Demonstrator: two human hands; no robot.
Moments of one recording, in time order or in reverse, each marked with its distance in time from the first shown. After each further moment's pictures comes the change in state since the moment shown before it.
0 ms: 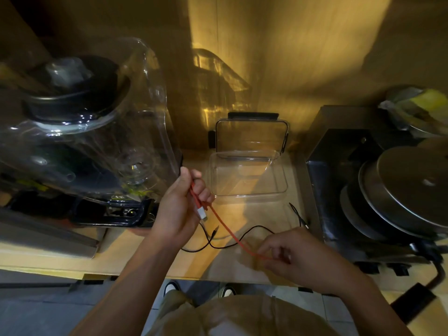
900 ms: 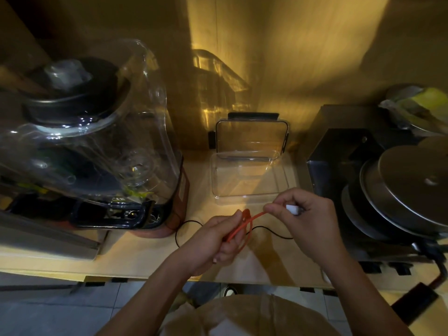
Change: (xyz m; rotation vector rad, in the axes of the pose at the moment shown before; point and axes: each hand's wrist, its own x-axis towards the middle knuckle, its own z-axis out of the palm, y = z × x) left_hand -0.028 -0.039 0.003 0.390 -0.413 -0.451; right_hand 0.027 -0.003 -0.009 0.235 0.731 -0.012
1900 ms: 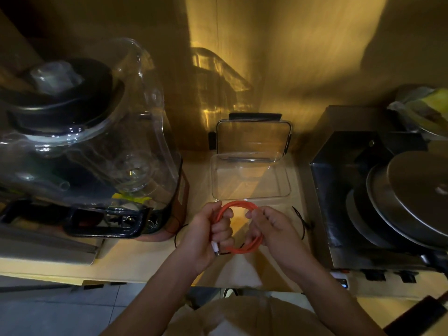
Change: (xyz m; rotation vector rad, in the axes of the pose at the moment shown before) left_hand 0.026 0.006 -0.016 -0.517 0.343 -0.013; right_hand 0.004 0.008 0.052 0.549 -0.284 0.455
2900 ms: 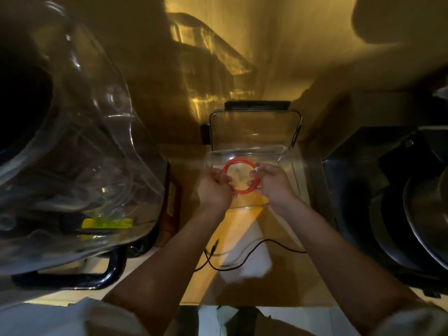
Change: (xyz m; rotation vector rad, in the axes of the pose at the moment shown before) left_hand 0.159 0.035 0.003 0.717 0.712 0.354; right_hand 0.197 0.026 -0.027 0.045 0.362 0.207
